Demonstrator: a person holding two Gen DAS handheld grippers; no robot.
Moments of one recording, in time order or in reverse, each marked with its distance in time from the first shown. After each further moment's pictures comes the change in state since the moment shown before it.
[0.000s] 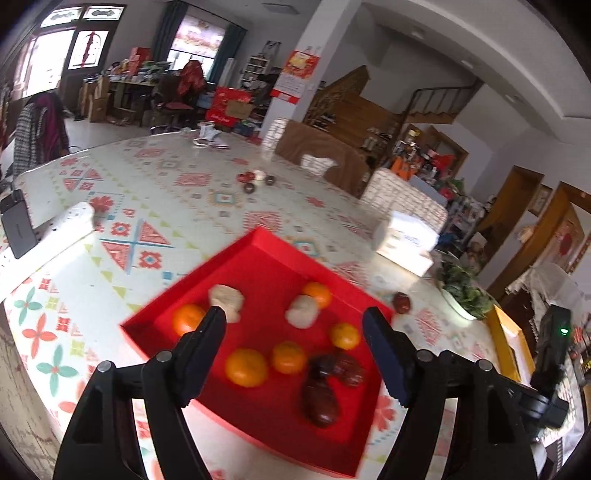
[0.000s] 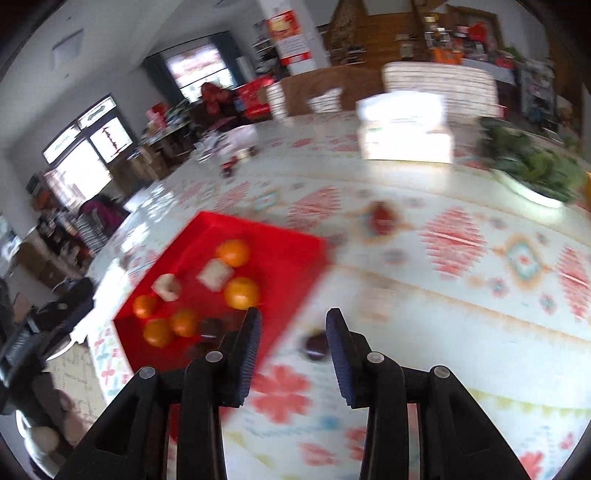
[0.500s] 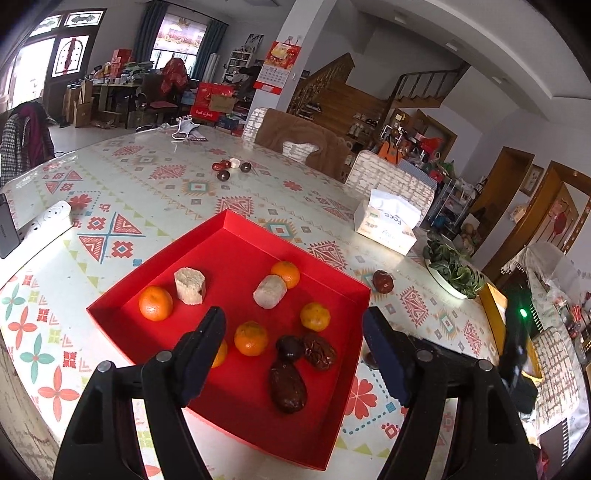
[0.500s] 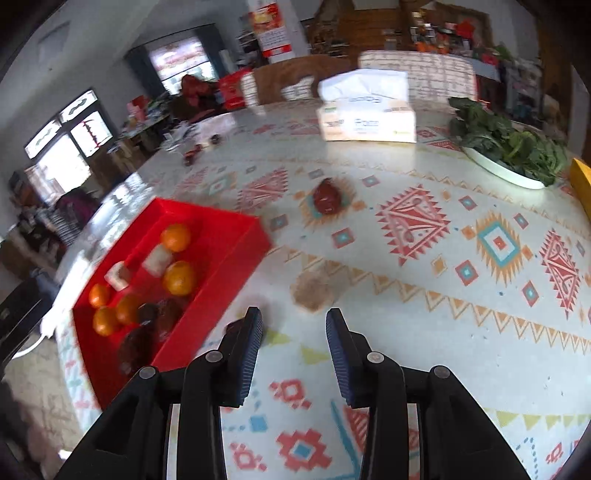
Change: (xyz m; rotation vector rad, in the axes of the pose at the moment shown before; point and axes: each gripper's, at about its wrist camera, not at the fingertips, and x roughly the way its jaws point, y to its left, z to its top) left arm 0.010 -0.030 -0.016 0.054 0.040 -0.015; right arm 0.031 -0.030 -0.005 0.005 0.032 -0.078
